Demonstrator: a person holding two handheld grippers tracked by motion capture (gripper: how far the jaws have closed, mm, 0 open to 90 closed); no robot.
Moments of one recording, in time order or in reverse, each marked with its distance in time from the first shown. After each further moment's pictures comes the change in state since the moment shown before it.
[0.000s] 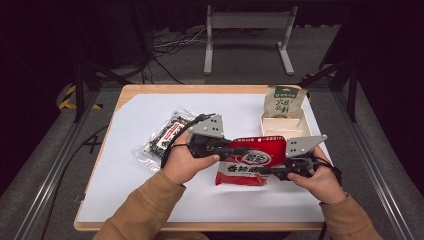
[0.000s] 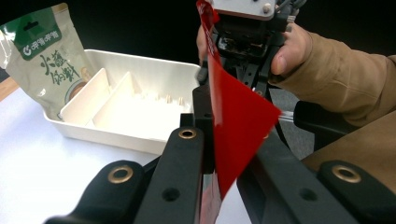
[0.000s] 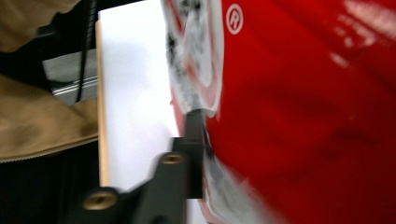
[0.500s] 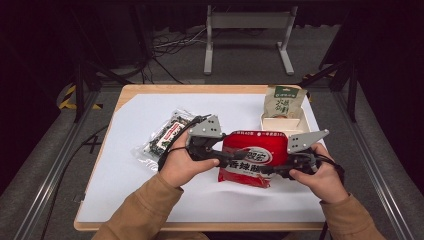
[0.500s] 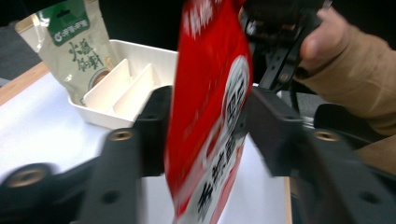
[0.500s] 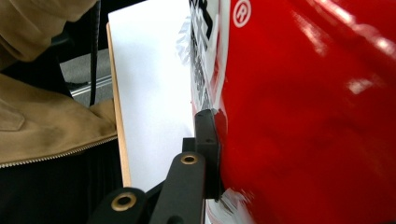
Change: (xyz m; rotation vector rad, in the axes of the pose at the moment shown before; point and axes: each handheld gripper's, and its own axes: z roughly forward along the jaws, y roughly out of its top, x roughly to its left) left arm -0.003 -0.008 0.000 0.005 0.124 -0.051; right arm 0.001 0.011 -0.011 0.029 0.004 0.071
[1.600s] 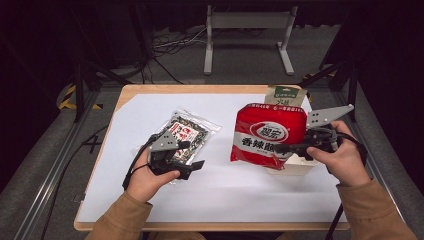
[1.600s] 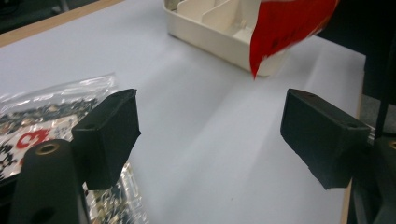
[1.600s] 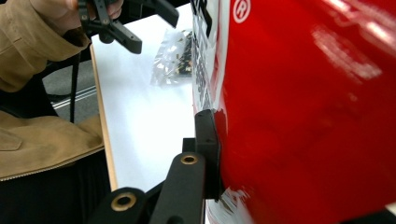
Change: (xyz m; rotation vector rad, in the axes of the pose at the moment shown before) left arm 0.022 -0.097 -0.059 0.067 0.248 -0.181; right arm -0.020 0.037 -0.050 -0.016 -0.069 0.014
